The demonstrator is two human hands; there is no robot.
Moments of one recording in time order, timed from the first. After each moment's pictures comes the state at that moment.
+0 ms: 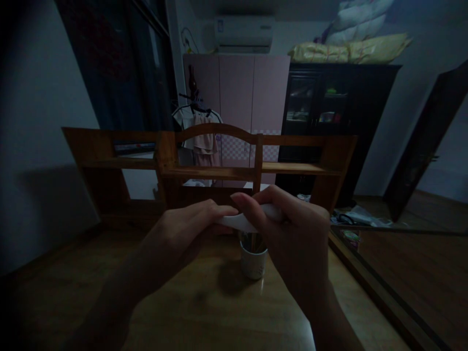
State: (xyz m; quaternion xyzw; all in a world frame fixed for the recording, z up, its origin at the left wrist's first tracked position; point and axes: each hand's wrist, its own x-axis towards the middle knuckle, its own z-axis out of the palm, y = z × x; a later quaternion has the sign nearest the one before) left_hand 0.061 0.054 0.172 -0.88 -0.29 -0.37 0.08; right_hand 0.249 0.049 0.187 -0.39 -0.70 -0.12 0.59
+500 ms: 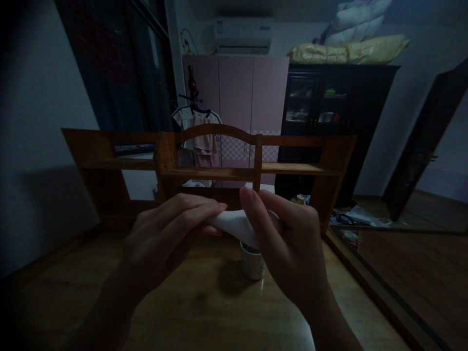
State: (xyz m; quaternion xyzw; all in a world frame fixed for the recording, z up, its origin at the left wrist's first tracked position) left_hand 0.056 0.046 0.174 -0.84 -0.22 -0.46 0.20; right_hand 0.247 0.036 0.190 -0.37 -0.72 0.08 0.58
